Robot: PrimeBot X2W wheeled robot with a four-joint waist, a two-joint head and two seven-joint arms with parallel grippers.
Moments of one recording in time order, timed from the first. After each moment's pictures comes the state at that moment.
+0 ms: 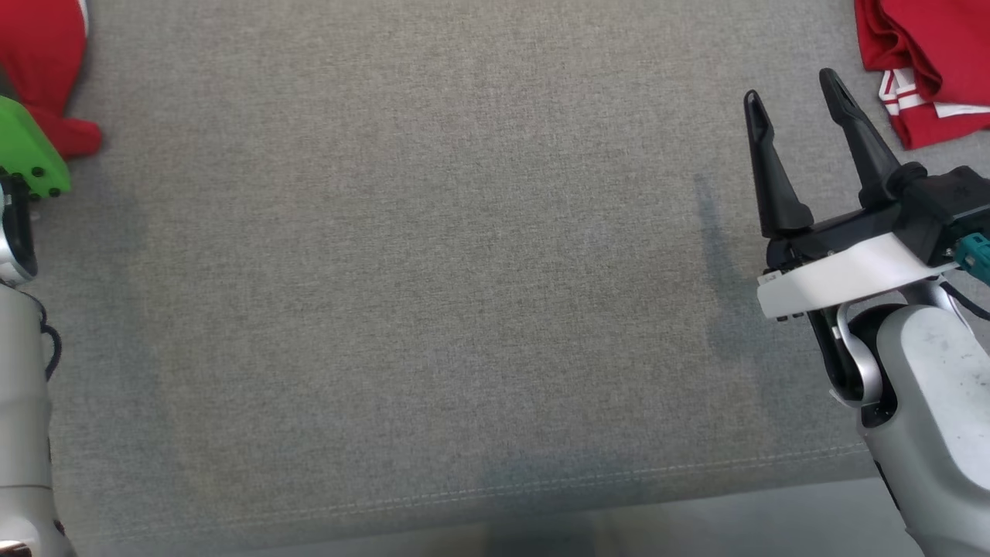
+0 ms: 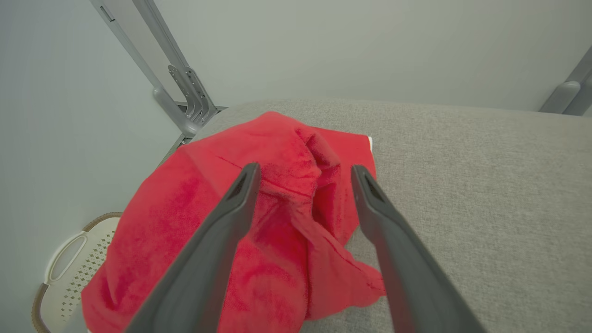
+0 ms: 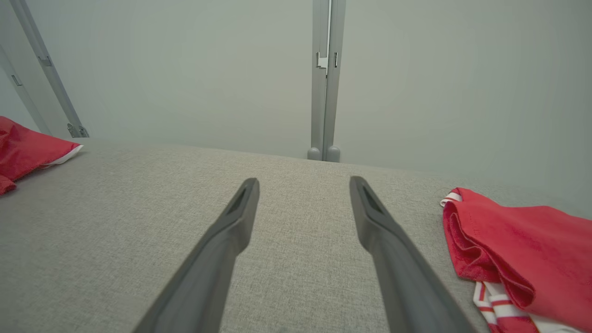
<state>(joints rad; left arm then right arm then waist) -0.83 0.23 0.06 0.61 -0.18 0.12 0.14 -0.33 -0.28 0.32 -0.08 0.25 -0.11 -0.14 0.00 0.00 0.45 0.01</state>
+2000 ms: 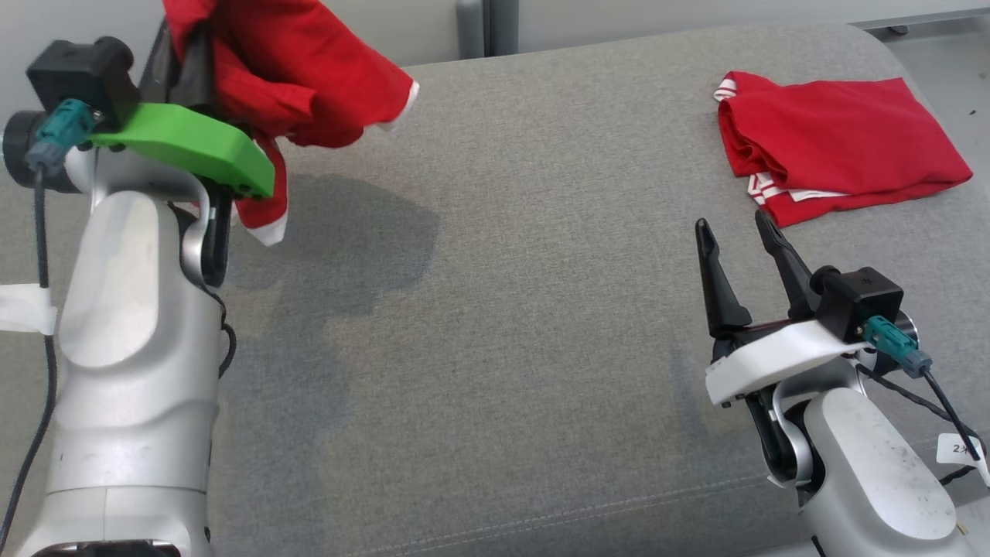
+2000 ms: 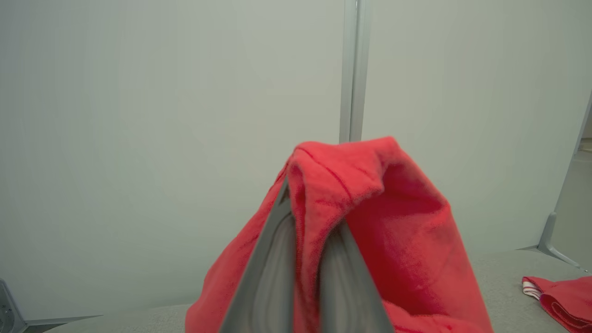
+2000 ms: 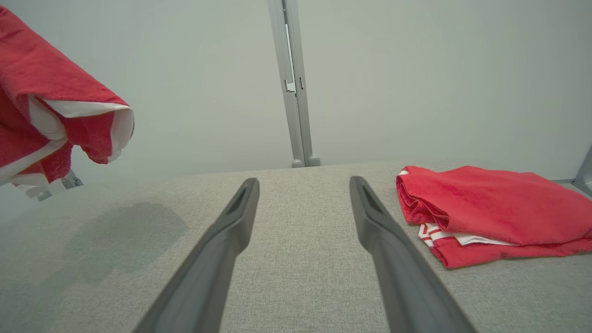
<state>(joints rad) -0.82 0.01 -0.04 0.59 -0.18 -0.11 -0.24 -0.22 -0.16 0.34 0.17 0.33 -0.10 -0.23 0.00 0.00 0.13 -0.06</state>
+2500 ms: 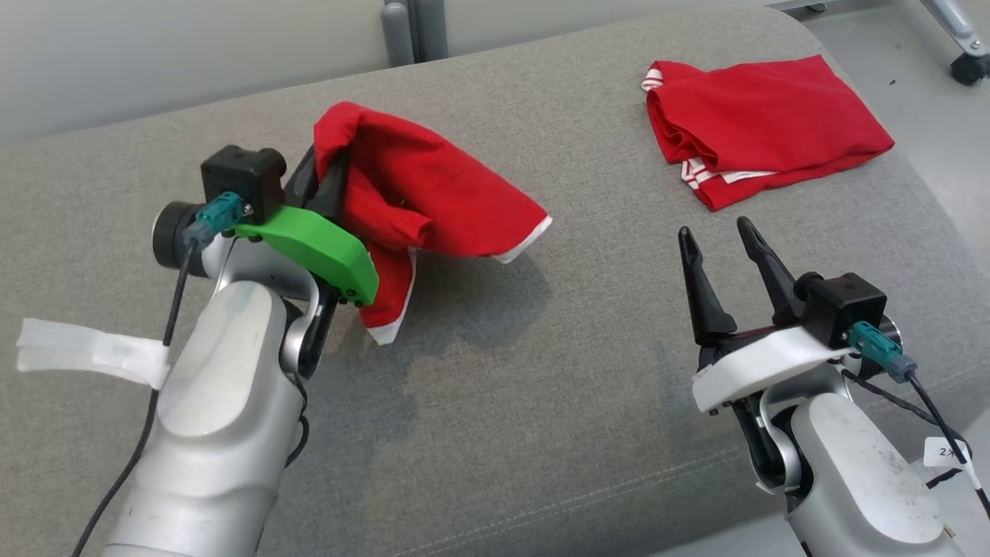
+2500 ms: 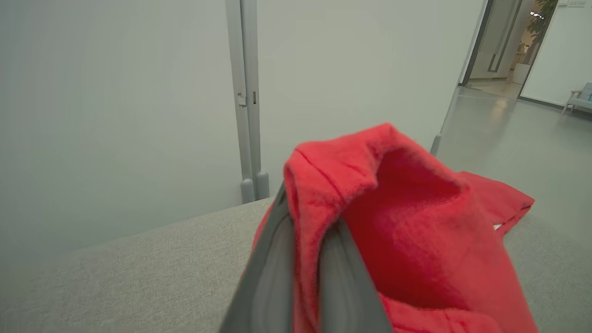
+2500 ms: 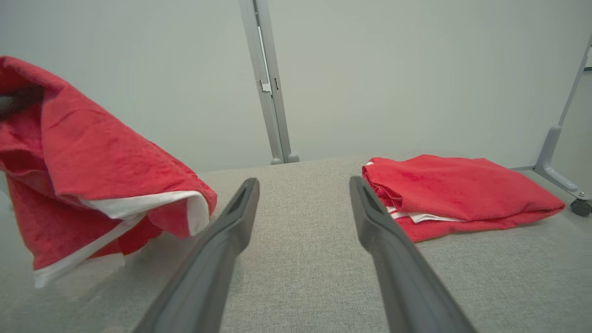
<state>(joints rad) -0.66 0.02 -0.35 0.54 -0.37 -0.05 -0.18 -0.21 -0.14 0.36 0.17 0.33 -0.09 -0.23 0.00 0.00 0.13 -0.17</state>
